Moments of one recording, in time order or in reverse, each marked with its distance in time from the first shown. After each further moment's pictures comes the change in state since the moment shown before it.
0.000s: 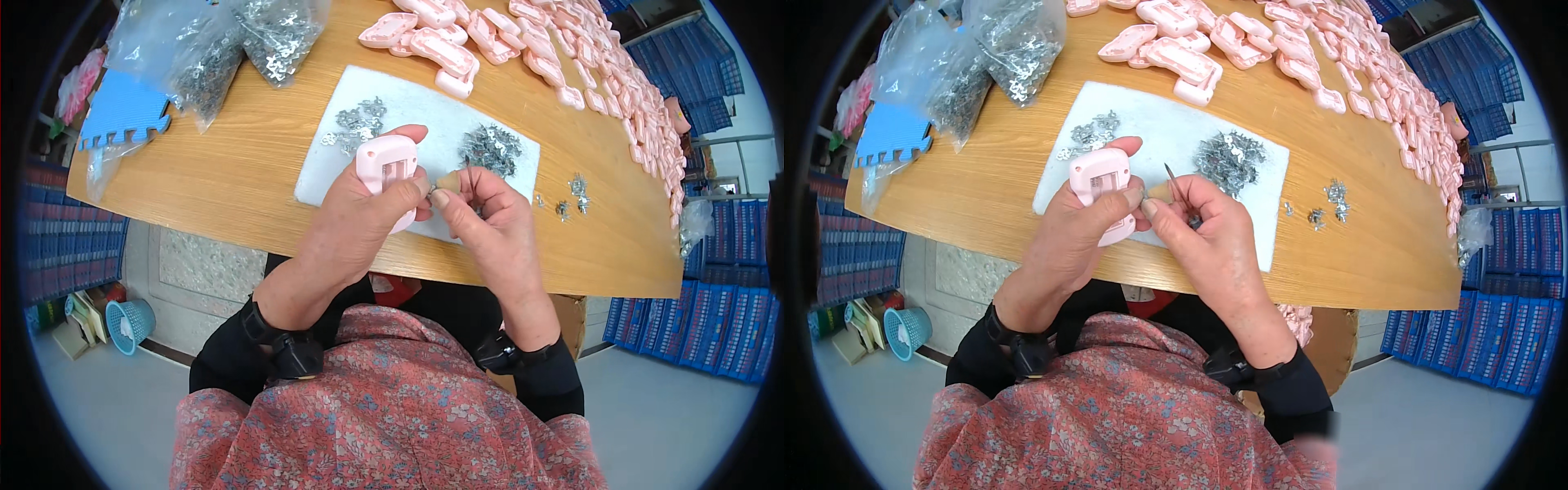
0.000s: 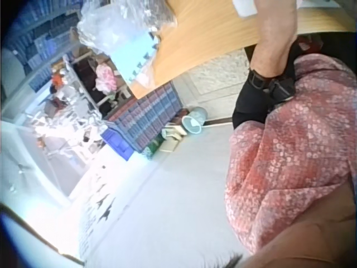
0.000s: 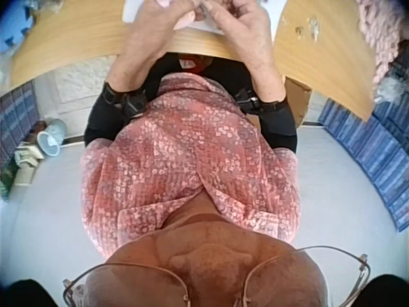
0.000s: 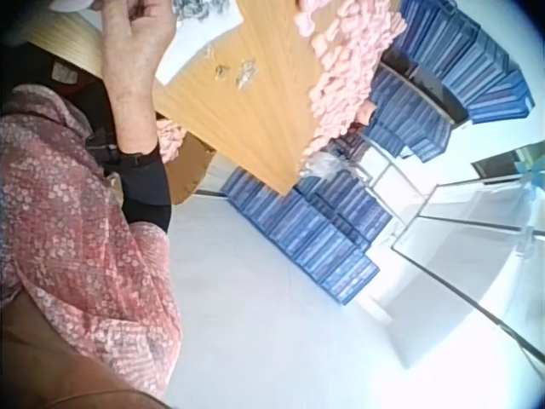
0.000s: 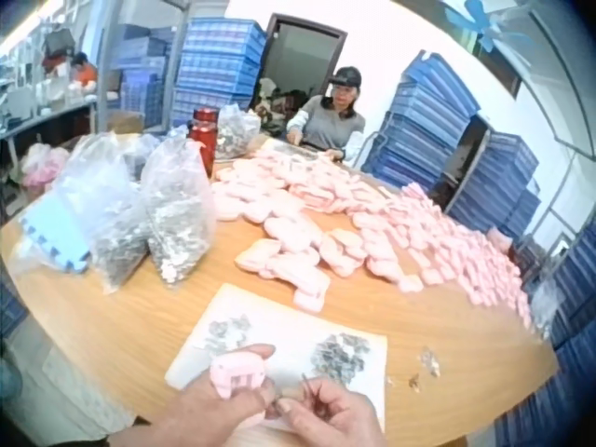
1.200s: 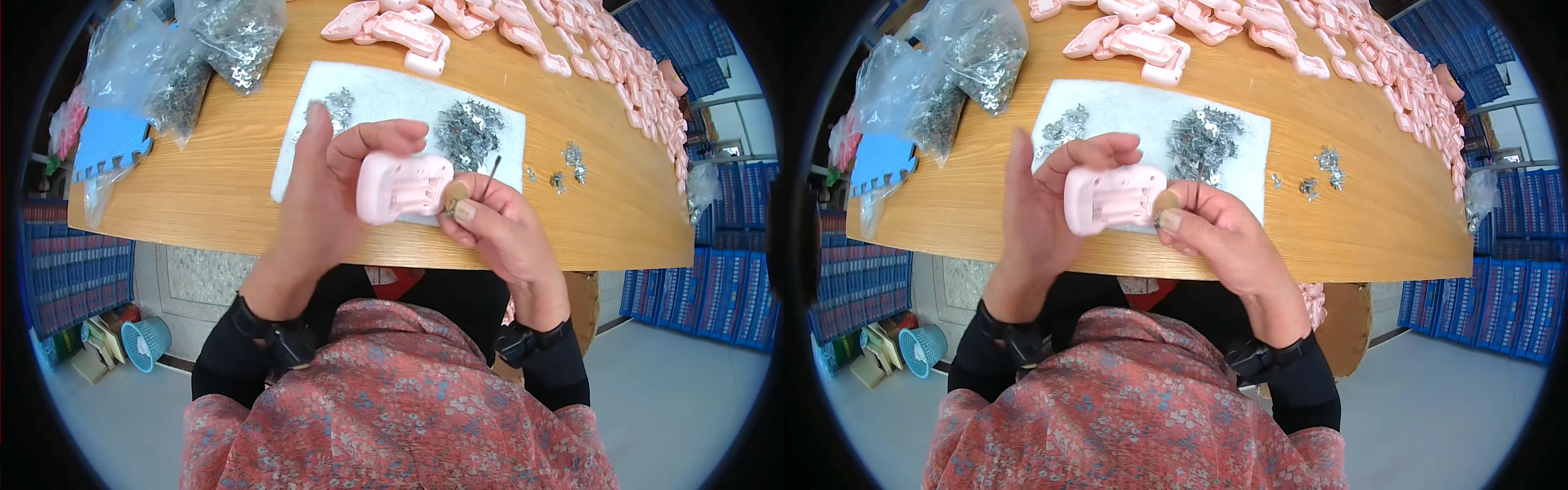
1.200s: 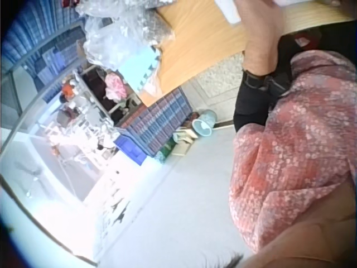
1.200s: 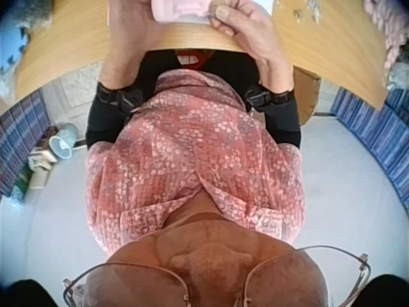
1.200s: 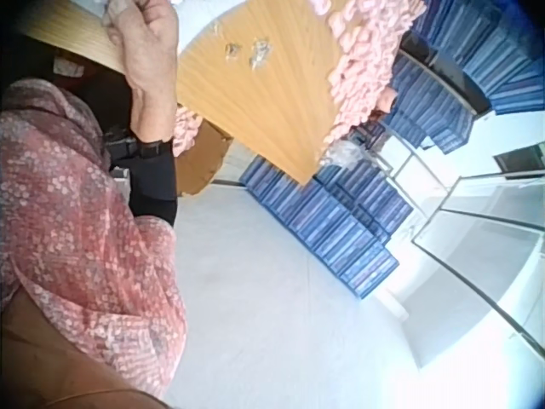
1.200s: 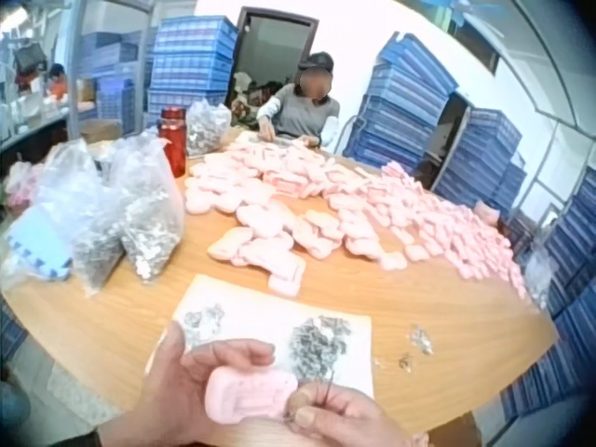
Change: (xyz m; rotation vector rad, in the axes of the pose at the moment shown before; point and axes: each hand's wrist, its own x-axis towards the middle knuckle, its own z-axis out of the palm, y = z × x) left_hand 0.016 -0.005 -0.002 -0.086 -0.205 0.061; right_hand -0.015 0.036 -0.043 0.548 -0.324 0.125
